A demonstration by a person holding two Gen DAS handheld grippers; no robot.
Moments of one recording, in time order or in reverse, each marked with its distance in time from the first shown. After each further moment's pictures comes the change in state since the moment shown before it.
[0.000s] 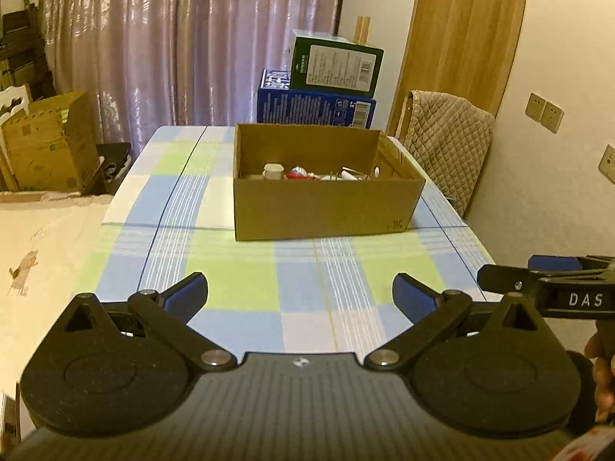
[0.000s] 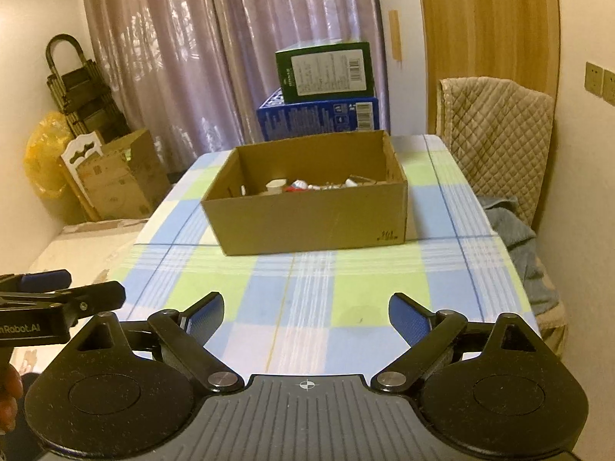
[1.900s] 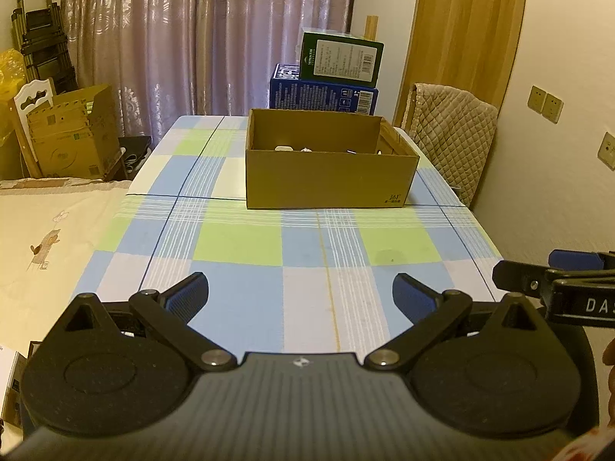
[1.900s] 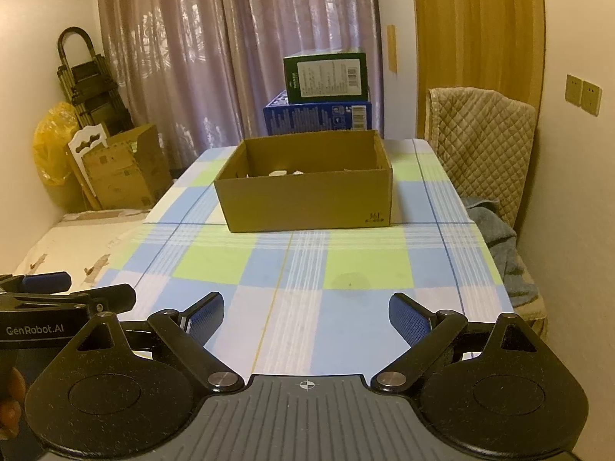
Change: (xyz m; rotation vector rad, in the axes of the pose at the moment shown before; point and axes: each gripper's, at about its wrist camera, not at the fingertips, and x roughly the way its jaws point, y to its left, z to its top) left arm -0.054 -0.020 -0.055 -0.010 -0.006 0.054; right arm -0.063 0.014 -0.052 -0.044 -0.036 -0.044
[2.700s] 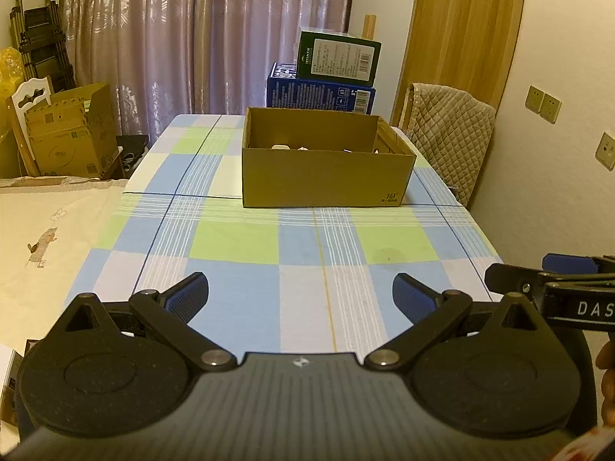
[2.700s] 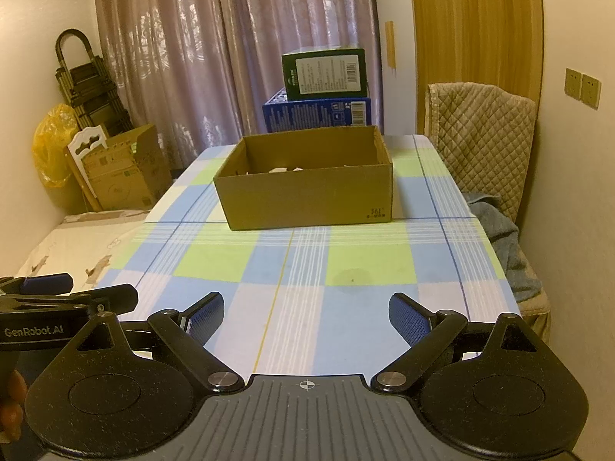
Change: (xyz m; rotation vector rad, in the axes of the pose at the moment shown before) left arm 0.000 0.000 -0.002 -0.001 0.001 -0.012; right arm 0.001 0.000 -0.003 0.010 0.003 0.003
